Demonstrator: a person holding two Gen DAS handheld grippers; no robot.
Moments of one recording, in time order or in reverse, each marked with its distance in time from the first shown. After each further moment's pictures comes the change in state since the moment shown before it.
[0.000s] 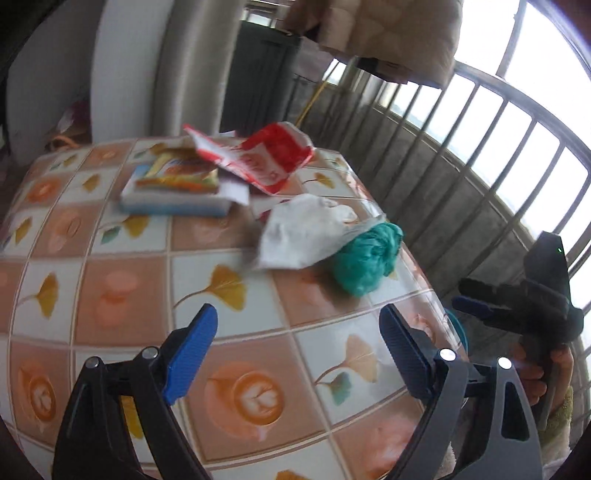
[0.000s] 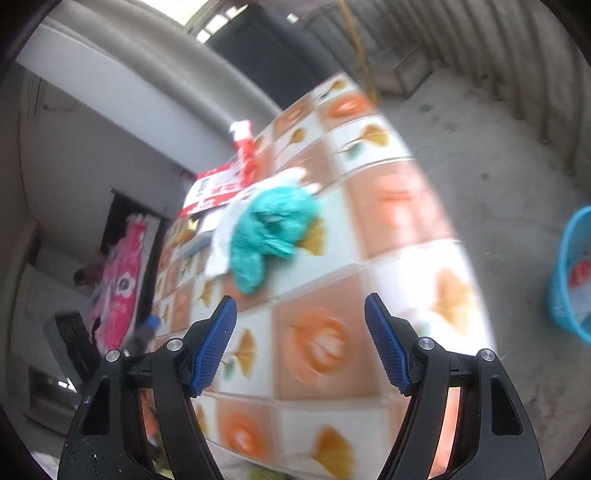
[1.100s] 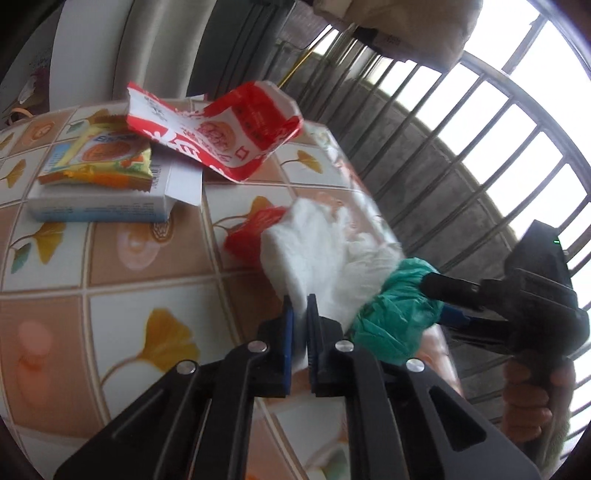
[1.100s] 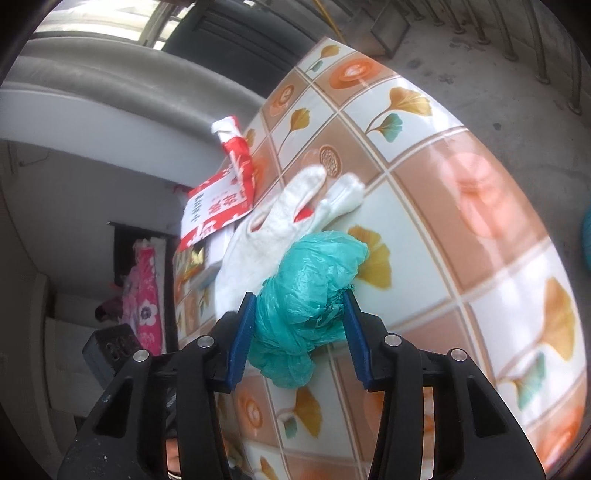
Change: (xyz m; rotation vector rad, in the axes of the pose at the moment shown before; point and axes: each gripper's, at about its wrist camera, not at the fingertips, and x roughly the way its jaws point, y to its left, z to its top) left arm 0.078 0.005 0.045 -0.026 0.127 -0.157; right arm 0.044 0.017 0.024 0.209 0.067 0.045
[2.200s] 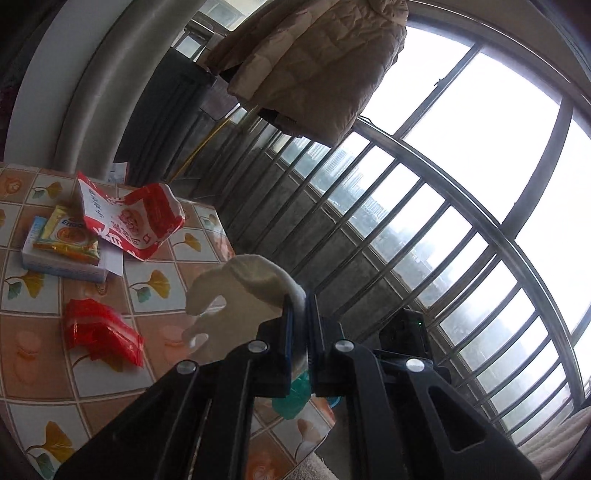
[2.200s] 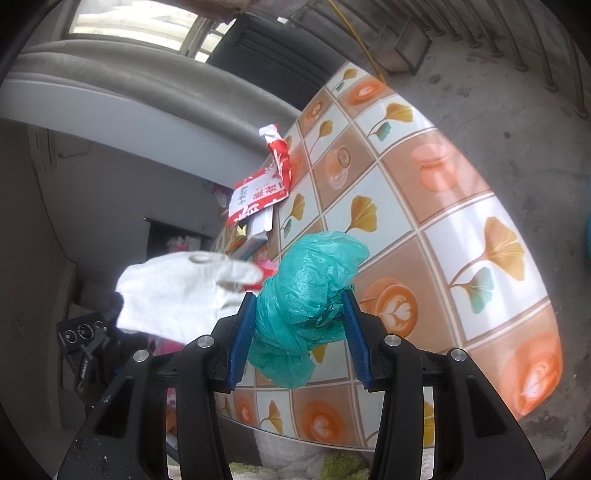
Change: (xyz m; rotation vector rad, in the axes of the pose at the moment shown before) left arm -0.124 -0.049 0.002 0.034 -0.251 -0.373; right arm -0.076 -0.013 -0.051 -0.050 -0.068 0.134
